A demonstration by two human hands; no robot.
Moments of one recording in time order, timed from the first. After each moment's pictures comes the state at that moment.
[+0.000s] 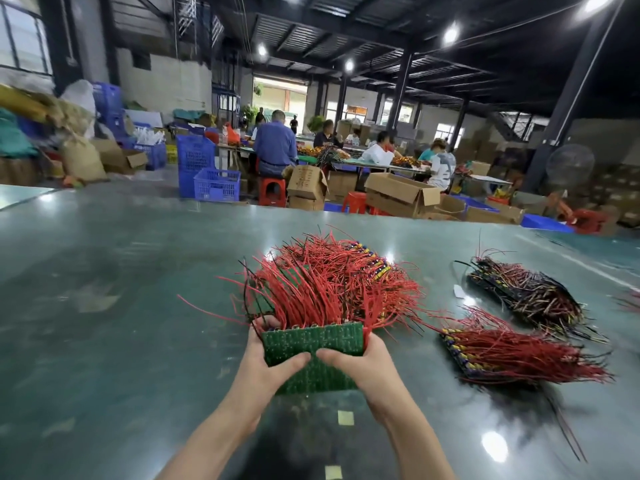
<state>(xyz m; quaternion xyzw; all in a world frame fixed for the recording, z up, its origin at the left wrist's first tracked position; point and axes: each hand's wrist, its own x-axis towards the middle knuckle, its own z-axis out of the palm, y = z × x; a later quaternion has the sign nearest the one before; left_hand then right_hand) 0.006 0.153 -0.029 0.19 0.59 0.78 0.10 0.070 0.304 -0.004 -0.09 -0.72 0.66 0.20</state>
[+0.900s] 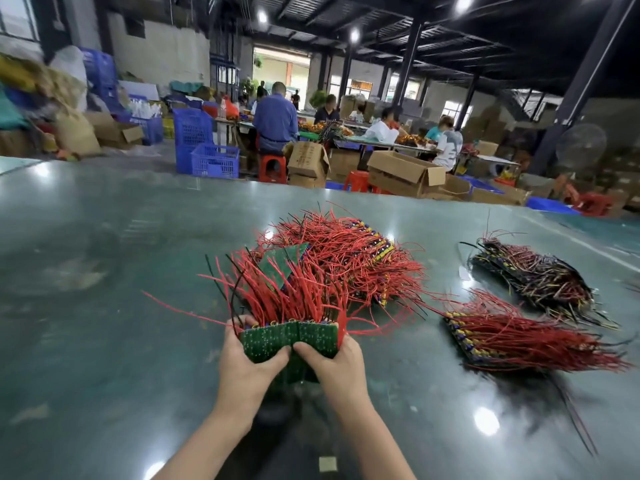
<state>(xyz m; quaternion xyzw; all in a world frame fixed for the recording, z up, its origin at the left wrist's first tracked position) -0.007 0.170 -0.075 0.12 0.64 0.76 -0.08 0.043 0.288 -0.055 -0.14 -0.78 0.54 0.28</state>
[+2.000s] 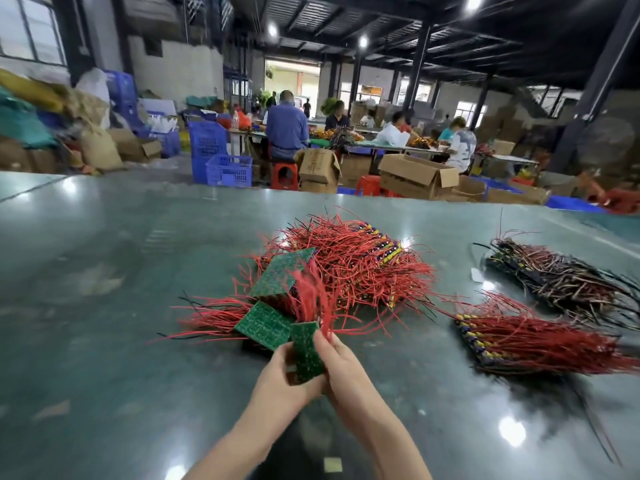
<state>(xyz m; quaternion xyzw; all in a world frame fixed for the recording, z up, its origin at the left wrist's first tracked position) 0.030 0.178 -0.056 0.13 0.68 0.71 0.15 0.053 0.280 -0.046 -0.10 -0.63 0.76 0.09</state>
